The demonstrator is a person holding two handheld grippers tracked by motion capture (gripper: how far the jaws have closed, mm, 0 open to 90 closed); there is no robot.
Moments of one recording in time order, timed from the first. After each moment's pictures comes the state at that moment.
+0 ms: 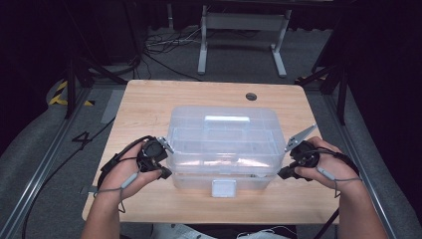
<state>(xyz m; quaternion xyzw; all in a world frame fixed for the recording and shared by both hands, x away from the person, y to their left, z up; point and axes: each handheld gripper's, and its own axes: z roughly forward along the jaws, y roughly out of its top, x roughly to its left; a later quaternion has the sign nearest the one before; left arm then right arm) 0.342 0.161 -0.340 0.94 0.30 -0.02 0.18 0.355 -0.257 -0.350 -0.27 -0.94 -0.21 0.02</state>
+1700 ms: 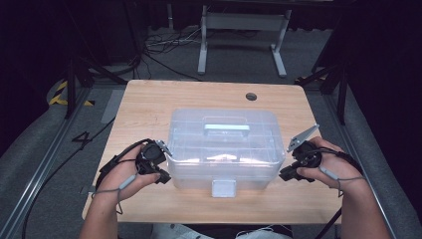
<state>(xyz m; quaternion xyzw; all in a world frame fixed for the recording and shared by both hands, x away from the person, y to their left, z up) 0.340 0.168 -0.348 0.94 0.30 -0.04 0.18 0.355 -0.262 -0.350 -0.27 -0.94 -0.21 0.03</state>
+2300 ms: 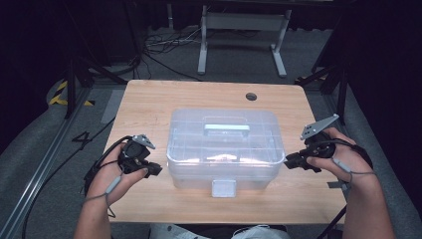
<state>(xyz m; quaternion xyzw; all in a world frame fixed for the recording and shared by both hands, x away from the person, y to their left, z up) 0.333 0.202 -0.338 0.89 0.37 0.02 0.26 0.367 -0.288 -0.330 -0.29 -0.91 -0.28 -0.01</state>
